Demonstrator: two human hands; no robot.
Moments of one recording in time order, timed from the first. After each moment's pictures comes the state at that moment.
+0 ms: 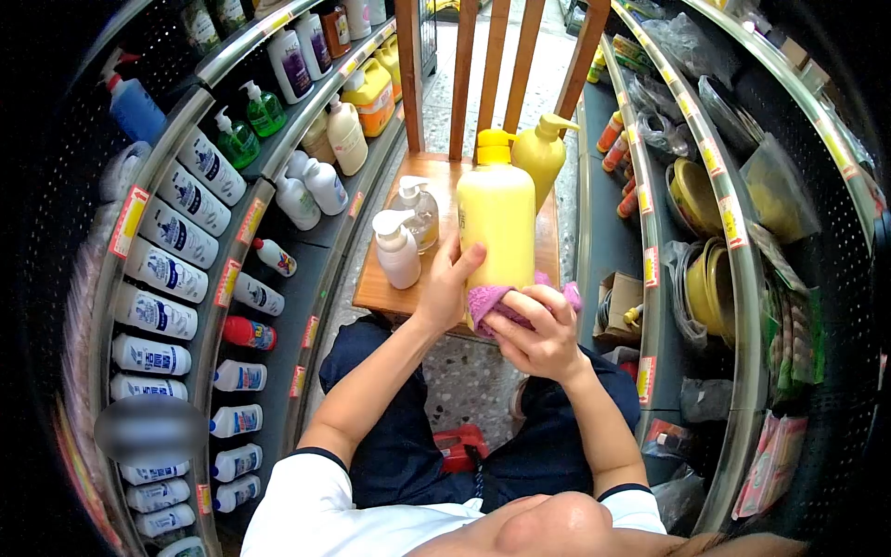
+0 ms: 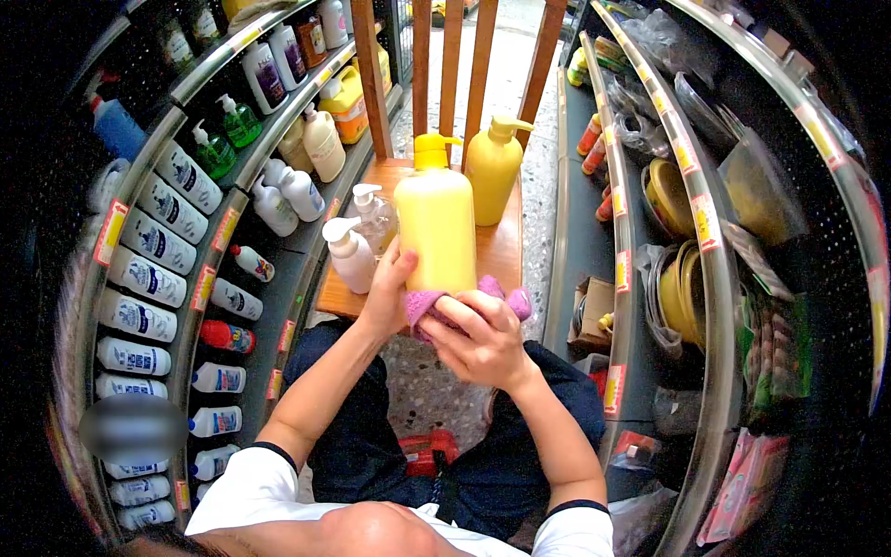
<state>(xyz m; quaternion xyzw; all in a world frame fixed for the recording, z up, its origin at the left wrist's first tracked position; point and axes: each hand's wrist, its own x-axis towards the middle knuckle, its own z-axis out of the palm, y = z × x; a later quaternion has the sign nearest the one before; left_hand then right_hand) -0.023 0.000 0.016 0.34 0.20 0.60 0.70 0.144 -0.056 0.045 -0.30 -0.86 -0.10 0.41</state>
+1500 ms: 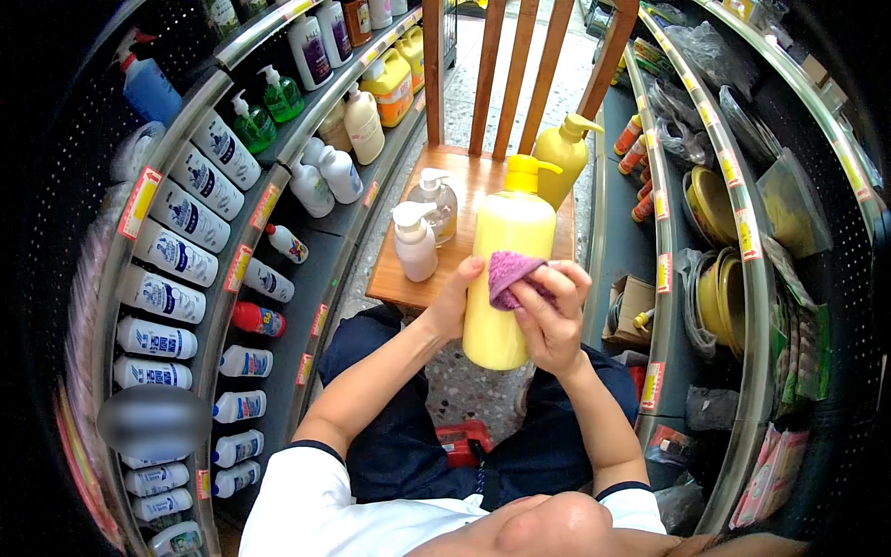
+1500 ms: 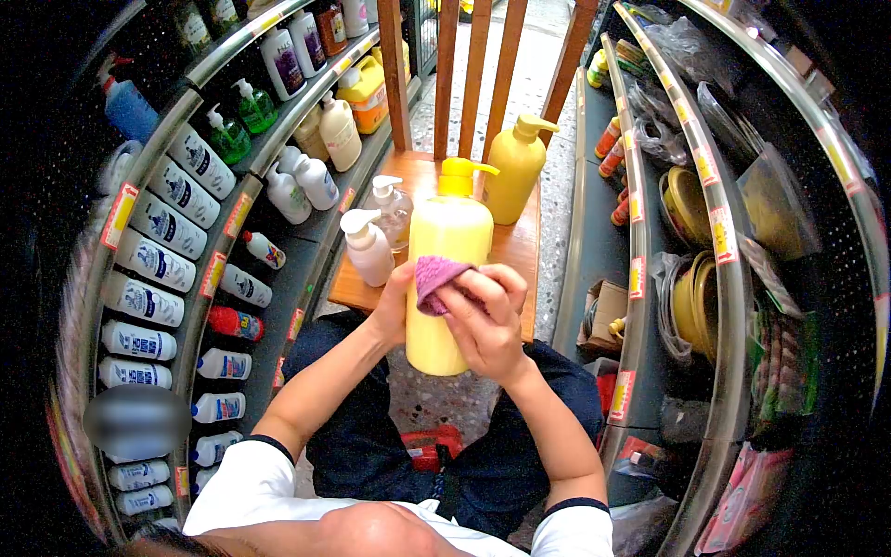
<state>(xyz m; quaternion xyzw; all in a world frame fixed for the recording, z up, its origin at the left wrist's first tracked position) -0.041 -0.016 0.004 0.29 0.17 0.45 0.82 0.124 -0.046 0.057 -0.32 -0.81 0.00 0.49</state>
